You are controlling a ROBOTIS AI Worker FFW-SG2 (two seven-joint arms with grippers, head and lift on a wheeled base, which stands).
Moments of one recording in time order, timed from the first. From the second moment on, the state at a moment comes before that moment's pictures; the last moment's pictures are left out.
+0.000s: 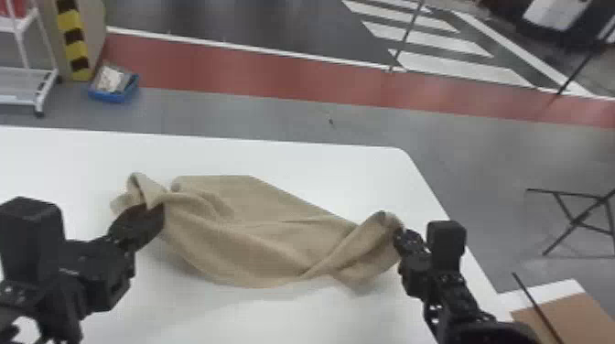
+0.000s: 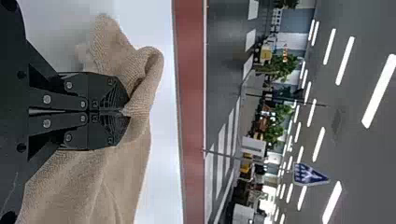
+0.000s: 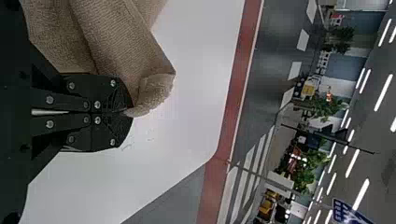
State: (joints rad) left arm 0.29 0.29 -0.27 -2.16 0.34 0.46 0.01; right arm 0.38 -0.06 -0.29 -2.05 0.15 0.50 0.09
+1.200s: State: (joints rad) left arm 0.02 0.22 -0.42 -2.04 0.09 0.87 0.00; right arm 0.40 -0.05 -0.40 -2.12 -0.07 0.44 -0.01
